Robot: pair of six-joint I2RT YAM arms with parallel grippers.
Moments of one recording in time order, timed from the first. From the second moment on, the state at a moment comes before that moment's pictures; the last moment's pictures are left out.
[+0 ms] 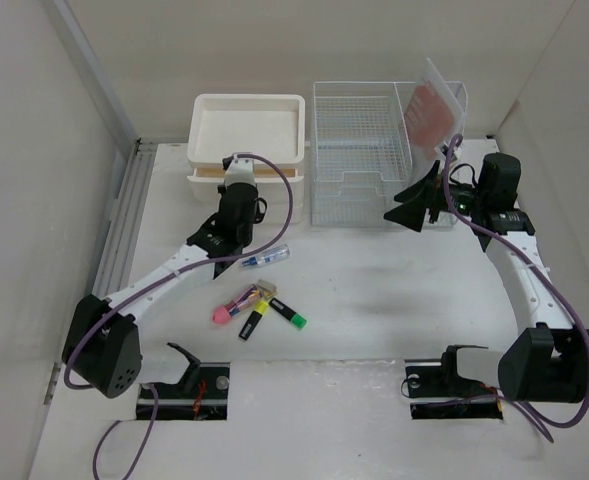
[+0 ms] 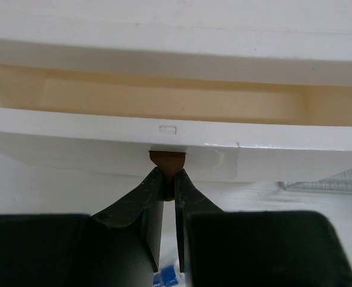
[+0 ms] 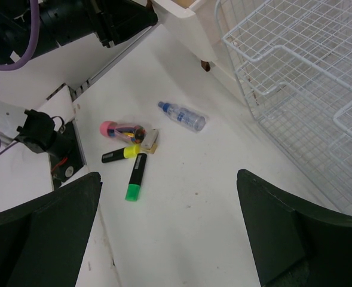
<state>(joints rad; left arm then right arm) -0.59 1.31 0.91 0.05 -0.57 -0.24 -0.05 1.23 1.05 -0.22 -1.18 0.07</state>
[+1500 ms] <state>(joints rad) -0.64 0.78 0.88 -0.25 -0.41 -0.33 0.18 1.11 1.04 -0.27 -0.97 -0.08</state>
